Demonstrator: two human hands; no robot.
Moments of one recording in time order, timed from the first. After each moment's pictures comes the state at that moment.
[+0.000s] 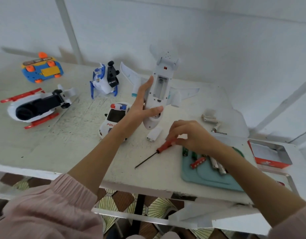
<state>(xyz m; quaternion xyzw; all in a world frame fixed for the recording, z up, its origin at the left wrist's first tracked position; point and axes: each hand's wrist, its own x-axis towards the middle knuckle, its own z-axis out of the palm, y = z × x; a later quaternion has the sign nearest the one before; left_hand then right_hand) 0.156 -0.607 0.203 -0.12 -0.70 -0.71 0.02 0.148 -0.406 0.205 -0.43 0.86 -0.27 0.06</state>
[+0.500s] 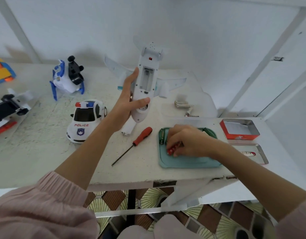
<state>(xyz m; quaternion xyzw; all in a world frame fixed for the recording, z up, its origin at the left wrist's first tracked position) 0.141 -0.568 0.202 -0.15 -0.66 -0.73 -0.05 0.183 -0.347 0.200 -0.37 0.91 -0.13 0.14</state>
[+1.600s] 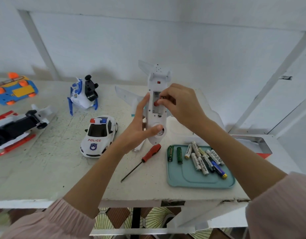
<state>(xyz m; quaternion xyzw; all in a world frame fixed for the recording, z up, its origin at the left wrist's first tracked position) 0.167 -0.565 0.212 -0.16 -0.74 -0.65 -0.03 0.113 -0.411 0.264 -0.32 0.86 -0.31 -0.26</state>
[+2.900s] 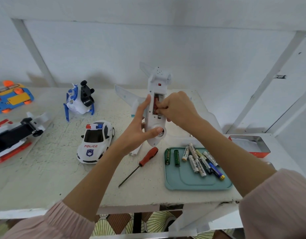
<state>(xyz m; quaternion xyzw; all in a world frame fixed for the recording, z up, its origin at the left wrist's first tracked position) 0.160 -0.558 0.215 -0.16 -0.74 -0.65 -0.04 0.114 -0.412 0.275 -0.21 0.95 -0.21 -0.08</state>
